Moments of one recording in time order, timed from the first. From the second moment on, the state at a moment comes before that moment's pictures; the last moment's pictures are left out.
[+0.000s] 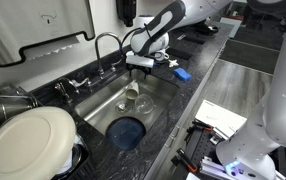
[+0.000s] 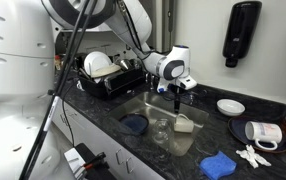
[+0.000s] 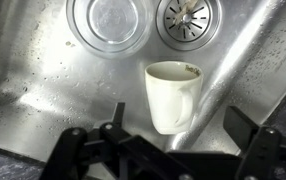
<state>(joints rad) -0.07 0.33 -0.07 -2.06 0.10 2.48 0.86</state>
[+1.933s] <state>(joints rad) 0.06 0.67 -0.19 -1.79 -0.01 2.48 1.09</state>
